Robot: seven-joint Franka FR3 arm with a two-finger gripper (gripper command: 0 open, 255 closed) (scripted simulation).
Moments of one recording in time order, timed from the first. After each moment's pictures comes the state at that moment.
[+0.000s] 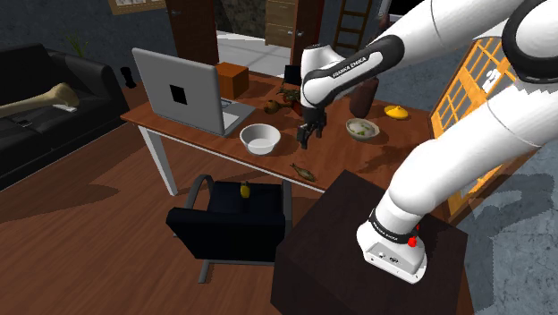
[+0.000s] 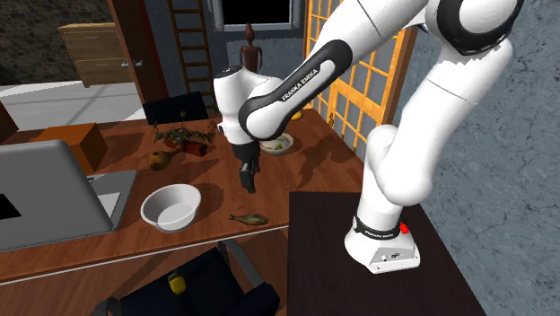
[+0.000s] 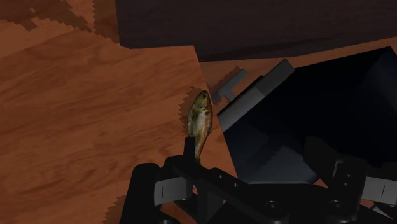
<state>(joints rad) -0.08 -0.35 -0.11 -2.65 -0.12 2.20 -0.05</state>
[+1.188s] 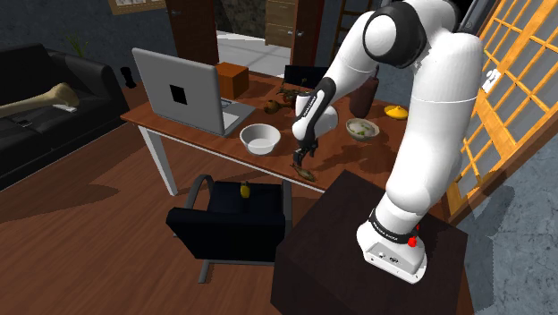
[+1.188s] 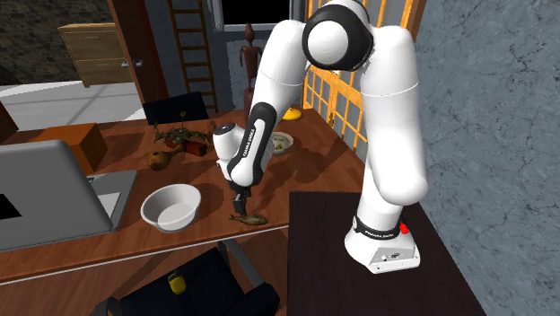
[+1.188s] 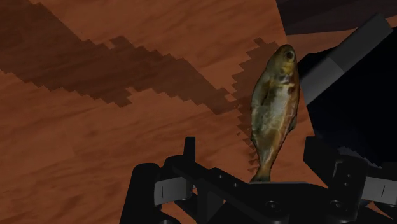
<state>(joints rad) -0.16 0.30 -0.18 -2.51 -0.10 2.72 -0.16</state>
